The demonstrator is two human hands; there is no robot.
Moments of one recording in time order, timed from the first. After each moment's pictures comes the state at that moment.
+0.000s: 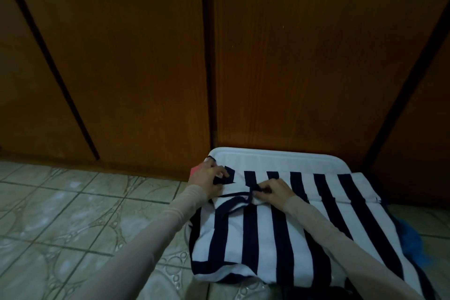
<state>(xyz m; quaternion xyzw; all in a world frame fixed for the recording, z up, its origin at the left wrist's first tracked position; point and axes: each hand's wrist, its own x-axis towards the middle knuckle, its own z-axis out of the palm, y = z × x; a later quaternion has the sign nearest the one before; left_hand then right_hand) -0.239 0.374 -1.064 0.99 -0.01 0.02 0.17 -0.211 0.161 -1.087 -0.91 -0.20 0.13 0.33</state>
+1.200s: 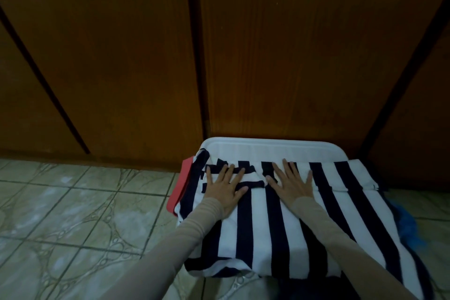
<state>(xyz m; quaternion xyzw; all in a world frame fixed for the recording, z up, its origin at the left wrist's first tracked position) -0.242 0.322 -1.116 0.99 -0.07 -0.07 -0.01 -0.201 0.126 -1.124 -0.99 -0.05 0.09 0.06</state>
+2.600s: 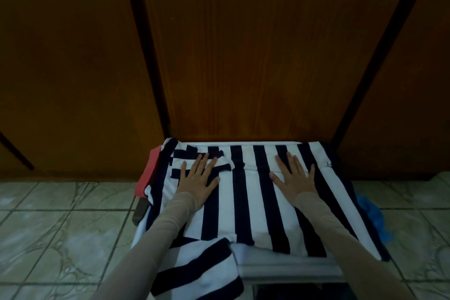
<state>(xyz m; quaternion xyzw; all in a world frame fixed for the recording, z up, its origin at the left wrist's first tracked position) -0.174 0.311 -1.134 0.99 -0.07 -0.03 0.07 -0.159 0.042 -1.134 -1.00 -0.02 0.06 0.02</state>
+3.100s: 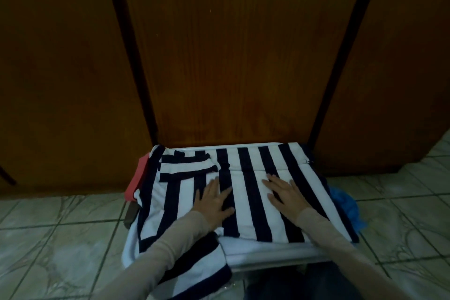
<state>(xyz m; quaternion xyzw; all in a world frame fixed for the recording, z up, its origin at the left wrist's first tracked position) -0.232 0.254 -1.106 0.97 -0.15 -0.17 0.11 -0.219 0.021 -1.126 -0.98 -0.13 0.05 0.16</state>
